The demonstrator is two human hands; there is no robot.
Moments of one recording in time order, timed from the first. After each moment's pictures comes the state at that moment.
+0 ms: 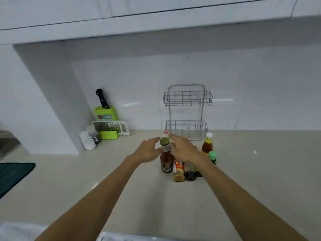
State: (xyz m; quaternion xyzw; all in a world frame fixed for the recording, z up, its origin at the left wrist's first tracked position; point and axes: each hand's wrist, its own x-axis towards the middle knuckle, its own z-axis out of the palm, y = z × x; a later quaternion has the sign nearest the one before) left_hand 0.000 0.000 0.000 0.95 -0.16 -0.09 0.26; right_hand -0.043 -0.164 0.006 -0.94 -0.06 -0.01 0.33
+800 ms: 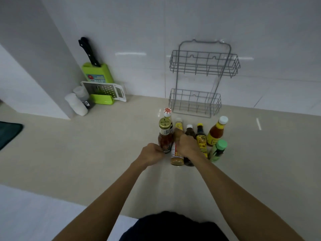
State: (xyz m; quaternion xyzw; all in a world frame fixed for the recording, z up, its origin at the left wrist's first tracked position) left_hand 0.016 -0.024 -0.109 0.89 0.05 -0.26 0.38; right_hand 0.037 -0.187 -0.125 -0.96 0.10 0.12 0.24
